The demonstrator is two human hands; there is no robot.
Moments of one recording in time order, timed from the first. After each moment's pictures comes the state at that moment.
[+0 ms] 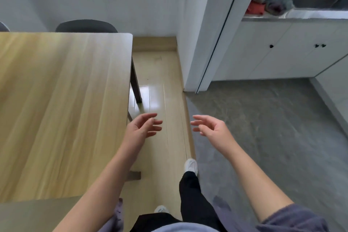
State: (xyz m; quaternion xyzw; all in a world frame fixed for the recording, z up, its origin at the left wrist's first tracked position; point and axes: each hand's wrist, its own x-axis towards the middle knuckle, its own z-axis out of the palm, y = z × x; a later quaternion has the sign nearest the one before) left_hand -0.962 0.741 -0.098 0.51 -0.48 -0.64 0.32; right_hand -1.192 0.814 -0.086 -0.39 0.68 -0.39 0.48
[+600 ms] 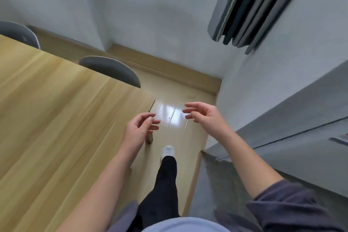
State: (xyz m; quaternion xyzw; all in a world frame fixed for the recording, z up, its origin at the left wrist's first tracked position) left_hand -1.079 0.319 -0.098 0.63 -0.35 -0.52 0.46; right_hand -1.293 0.256 -0.069 -0.59 0.55 -0.25 0.54
